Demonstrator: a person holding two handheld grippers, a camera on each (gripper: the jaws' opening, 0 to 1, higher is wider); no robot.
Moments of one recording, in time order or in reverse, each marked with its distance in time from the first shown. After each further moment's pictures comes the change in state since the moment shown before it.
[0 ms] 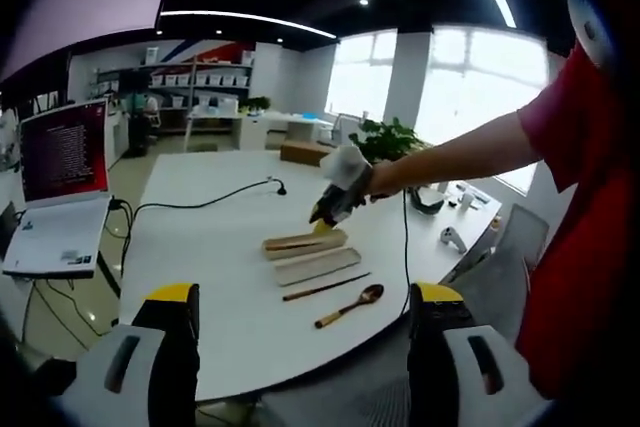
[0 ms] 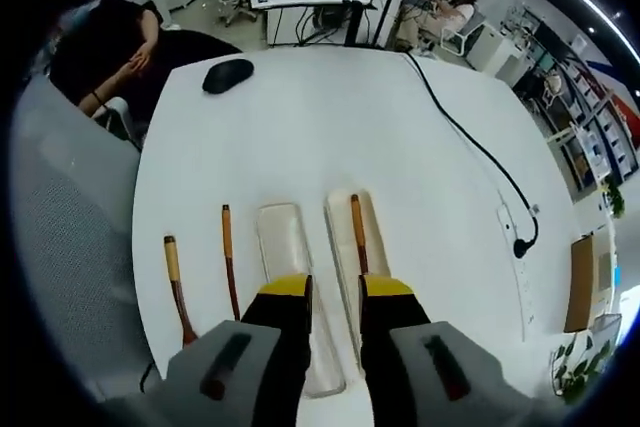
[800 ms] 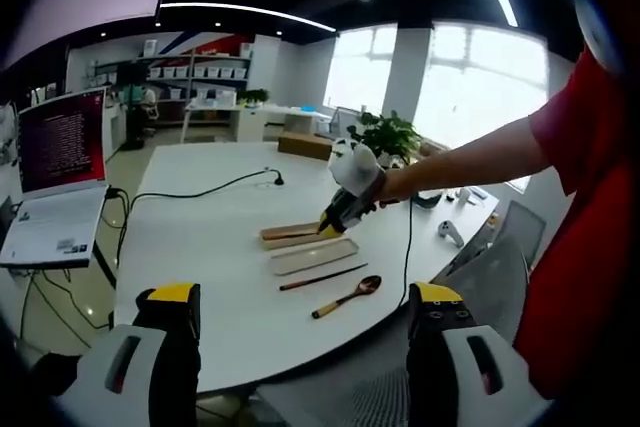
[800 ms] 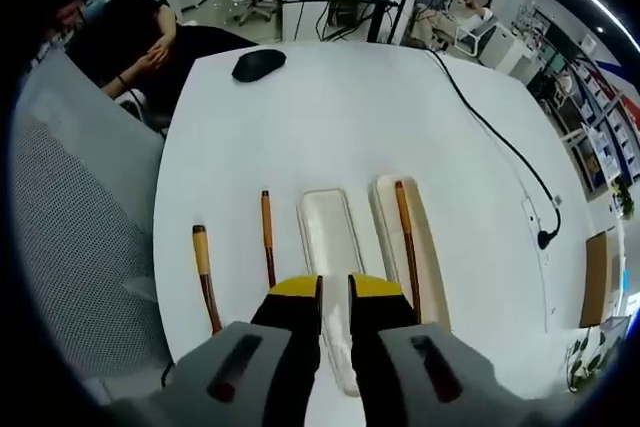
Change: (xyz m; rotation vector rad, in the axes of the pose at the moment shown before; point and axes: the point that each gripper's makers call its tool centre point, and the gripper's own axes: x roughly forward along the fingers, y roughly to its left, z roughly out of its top) left arm 0.002 -0.001 -0.012 -0.009 0.023 -0.011; right arm 0.014 0.049 -0.017 -0.001 0.003 0.058
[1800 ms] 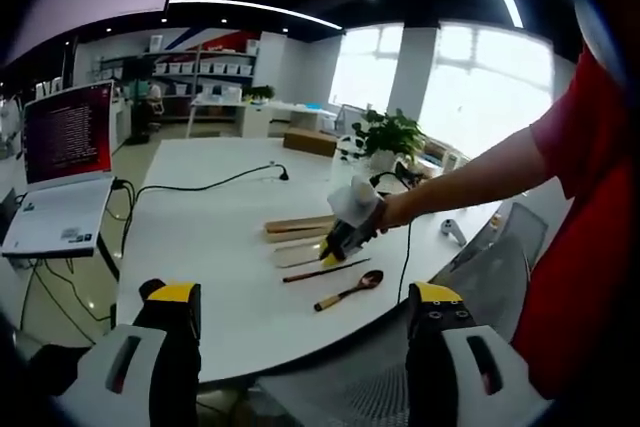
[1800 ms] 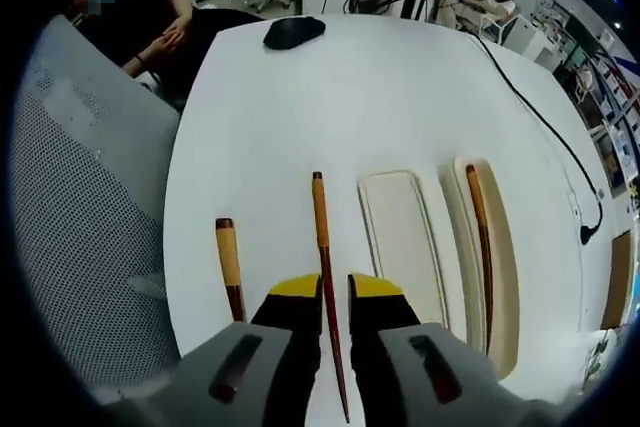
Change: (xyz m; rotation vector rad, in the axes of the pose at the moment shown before) left arm -0.007 0.004 -0.010 -0.018 0.013 0.018; right arm 0.044 0.051 -0.013 -0.009 0.041 0.083
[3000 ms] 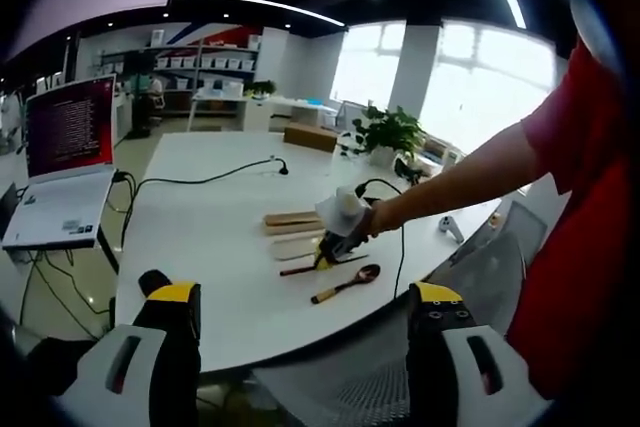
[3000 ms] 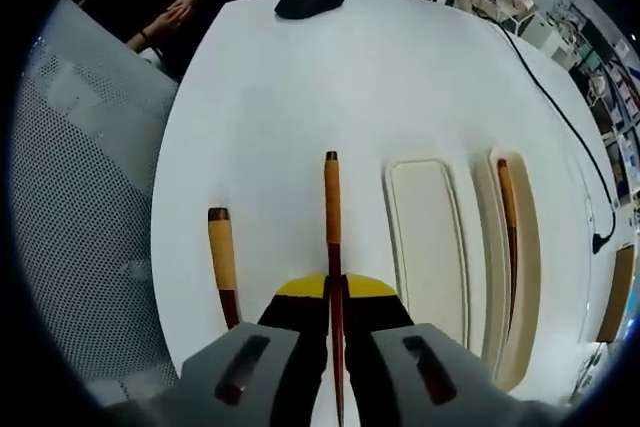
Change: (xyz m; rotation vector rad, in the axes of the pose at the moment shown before) left arm -0.008 -0.005 -0.005 -0.013 0.019 -0.003; right arm 0.023 0.008 -0.007 -0.050 0.081 0.022
